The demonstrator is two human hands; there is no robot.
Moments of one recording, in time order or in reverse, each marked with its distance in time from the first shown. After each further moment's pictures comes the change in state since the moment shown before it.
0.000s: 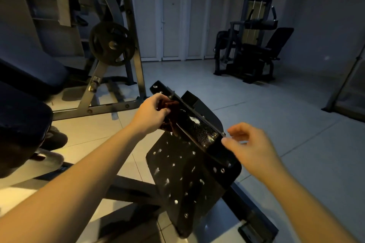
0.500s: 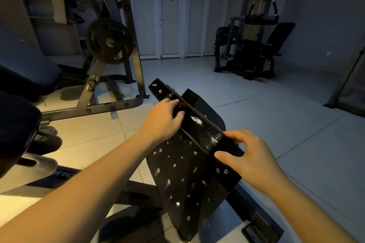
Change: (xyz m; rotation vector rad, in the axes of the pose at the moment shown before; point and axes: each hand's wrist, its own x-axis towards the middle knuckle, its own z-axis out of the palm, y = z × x) left_hand 0.009 -0.005 0.036 0.423 0.066 0.279; right_hand 0.008 0.025 0.018 -0.142 -0.031 -0.141
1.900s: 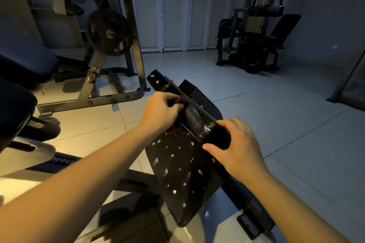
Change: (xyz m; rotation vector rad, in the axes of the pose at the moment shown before) left_hand -0.014 0.028 -0.003 -0.279 0.031 -0.216; right_hand 0.002 0.017 0.021 -0.143 0.124 -0.171
